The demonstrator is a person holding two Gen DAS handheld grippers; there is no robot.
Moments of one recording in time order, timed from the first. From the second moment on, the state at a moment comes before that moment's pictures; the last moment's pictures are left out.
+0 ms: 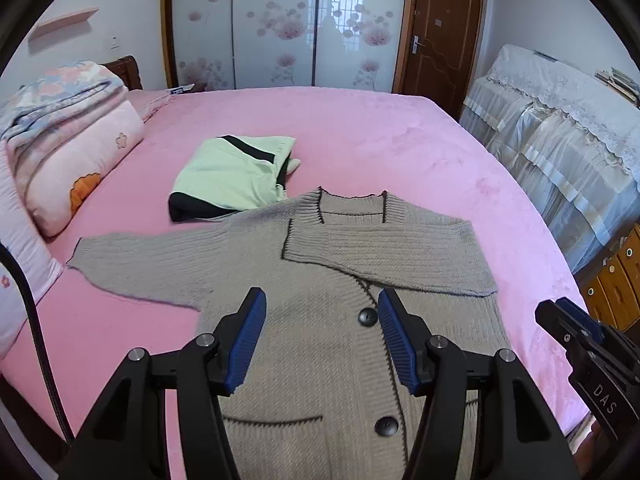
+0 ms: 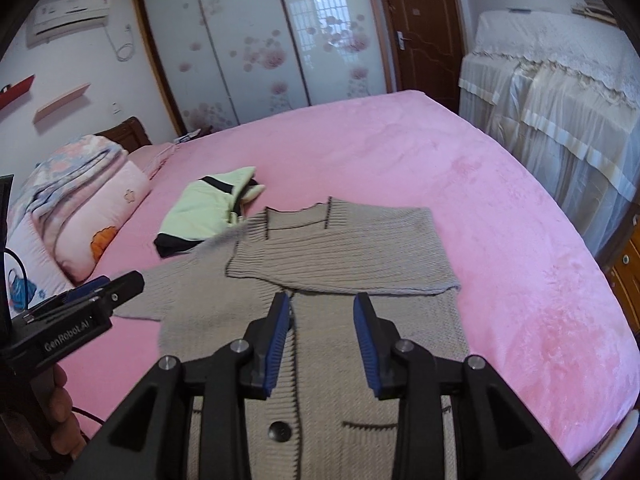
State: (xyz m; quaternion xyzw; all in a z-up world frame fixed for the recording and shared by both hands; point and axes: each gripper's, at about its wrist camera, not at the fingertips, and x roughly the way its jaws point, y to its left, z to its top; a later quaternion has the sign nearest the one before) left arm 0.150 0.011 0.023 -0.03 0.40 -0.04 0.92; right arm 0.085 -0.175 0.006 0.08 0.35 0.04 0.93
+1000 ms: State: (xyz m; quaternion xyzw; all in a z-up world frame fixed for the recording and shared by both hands) left arm 0.113 0.263 -0.038 -0.12 0.47 0.08 0.87; right arm 0.090 0.026 -0.024 0.01 0.40 0.16 0.90
